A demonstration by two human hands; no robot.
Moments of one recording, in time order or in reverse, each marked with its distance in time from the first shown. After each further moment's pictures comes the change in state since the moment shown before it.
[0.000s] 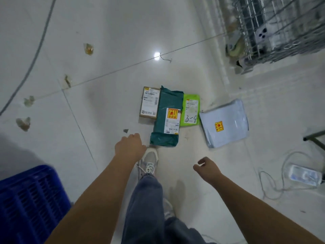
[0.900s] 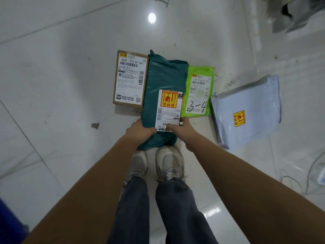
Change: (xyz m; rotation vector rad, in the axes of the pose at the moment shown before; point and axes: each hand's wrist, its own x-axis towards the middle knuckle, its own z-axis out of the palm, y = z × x) left_hand 0.194 0.053 0.103 -0.835 -0.287 -0.158; right_hand 0.220 -0.075 0.056 0.593 -0.182 -0.025
